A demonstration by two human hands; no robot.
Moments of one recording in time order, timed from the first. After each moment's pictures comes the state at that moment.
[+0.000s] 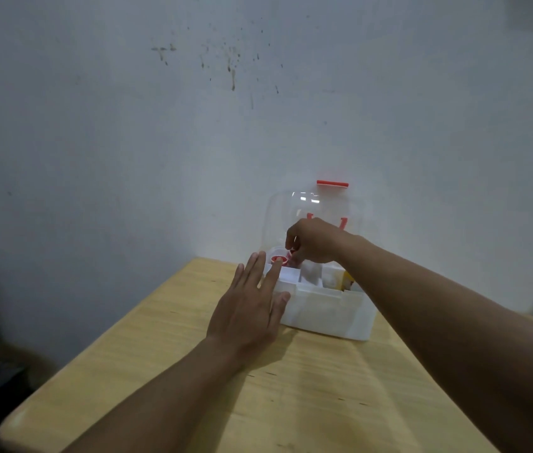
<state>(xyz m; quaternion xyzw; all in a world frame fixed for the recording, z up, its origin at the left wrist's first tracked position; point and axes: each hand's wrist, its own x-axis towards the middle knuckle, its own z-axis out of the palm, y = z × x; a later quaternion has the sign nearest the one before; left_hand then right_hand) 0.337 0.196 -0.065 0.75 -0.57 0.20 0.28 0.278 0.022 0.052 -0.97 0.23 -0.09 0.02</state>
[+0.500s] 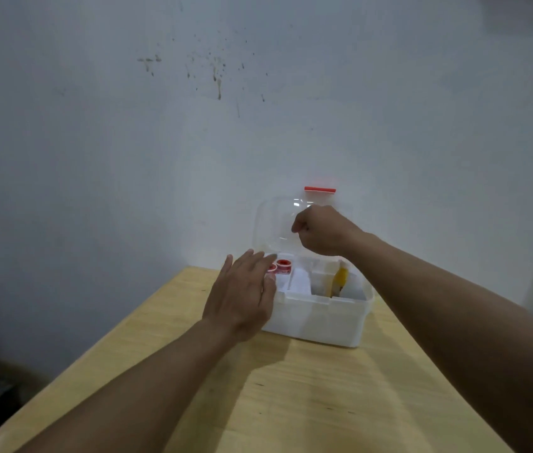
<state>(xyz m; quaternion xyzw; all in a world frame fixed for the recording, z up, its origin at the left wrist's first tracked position) 0.338 0.181 -0.028 0.74 -0.56 0.17 0.32 0.243 0.018 0.082 -0.94 0.25 -0.21 0.03</state>
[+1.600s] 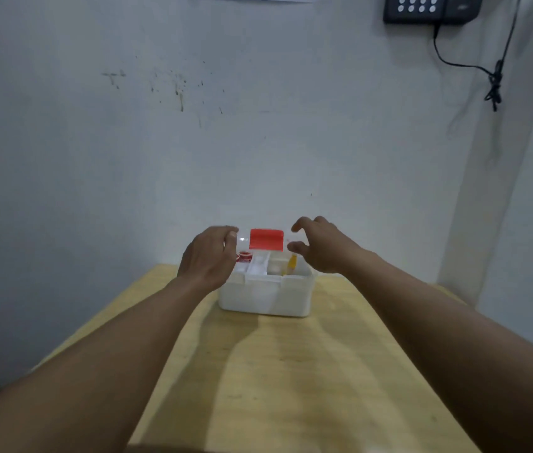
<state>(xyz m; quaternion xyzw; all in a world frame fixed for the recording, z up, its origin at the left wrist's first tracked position) 0.325 0.183 0.020 0.74 -0.50 0.13 0.43 0.129 0.070 0.069 -0.91 0.36 -0.19 0.06</state>
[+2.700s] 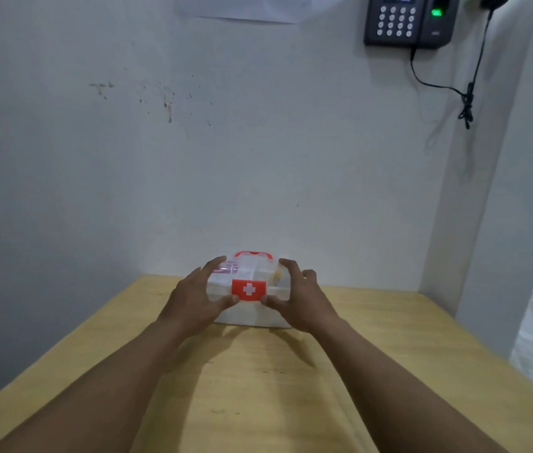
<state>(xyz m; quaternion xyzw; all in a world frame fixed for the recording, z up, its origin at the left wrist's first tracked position) 0.327 0.194 -0.035 0.73 -0.53 0.02 0.43 0.135 0.088 -0.011 -0.85 0.41 -0.27 0.21</state>
